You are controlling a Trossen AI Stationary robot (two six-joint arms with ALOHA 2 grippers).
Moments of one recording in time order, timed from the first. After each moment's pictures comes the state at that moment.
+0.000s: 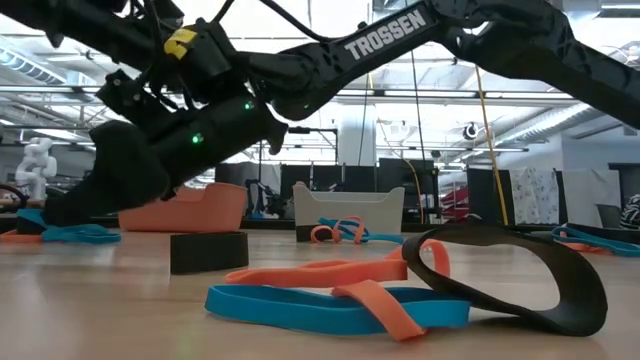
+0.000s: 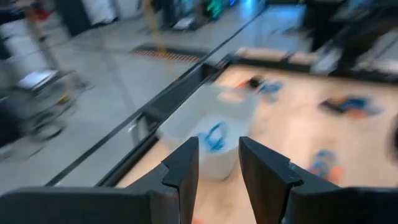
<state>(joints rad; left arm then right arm) 0.37 0.67 0.48 -0.02 -0.07 0.06 0.05 2.67 2.17 -0.05 -0.24 -0.20</state>
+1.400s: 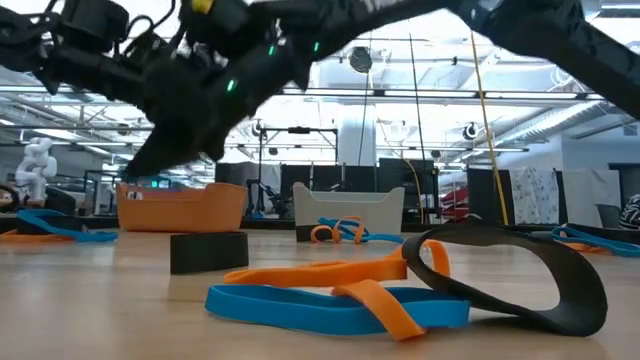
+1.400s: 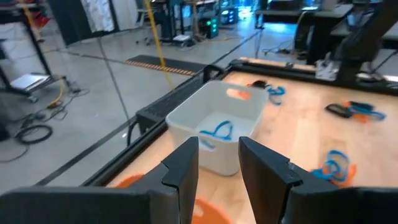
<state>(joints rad) 0.62 0.64 0.25 0.22 0.17 0.06 0.02 2.48 2.17 -0.43 -0.19 -0.12</state>
